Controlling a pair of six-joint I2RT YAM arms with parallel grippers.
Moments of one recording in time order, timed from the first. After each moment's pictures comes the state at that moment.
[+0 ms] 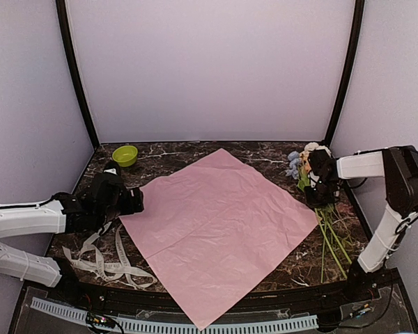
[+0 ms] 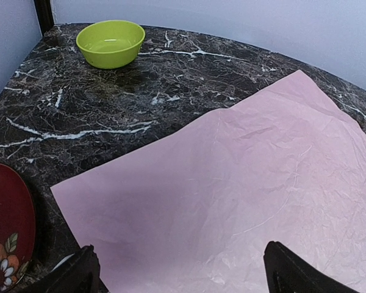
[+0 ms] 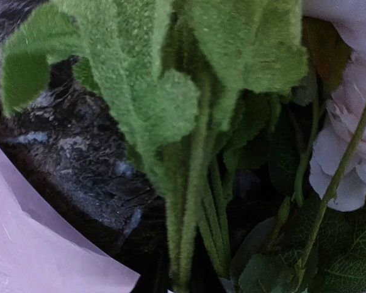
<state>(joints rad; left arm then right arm) -0.70 1.11 0.56 -0.14 -0.54 -0.62 0.19 1.71 0.97 -0.56 0.16 0.22</state>
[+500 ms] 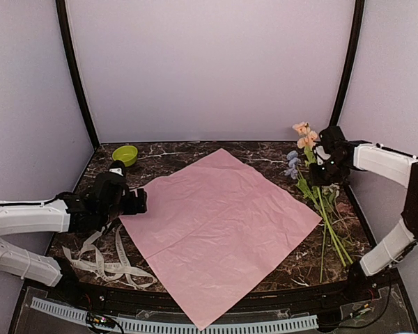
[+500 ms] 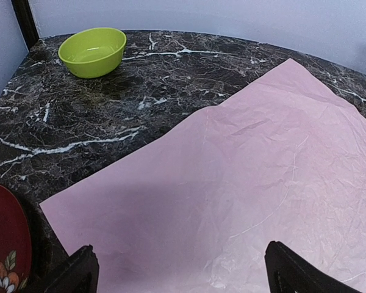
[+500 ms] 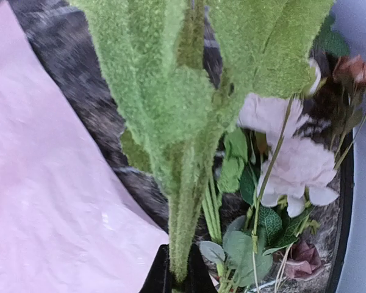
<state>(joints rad) -0.70 1.16 0.56 -0.07 -0.52 -0.52 0.19 1.52 1.07 -0.64 0.10 0.16</state>
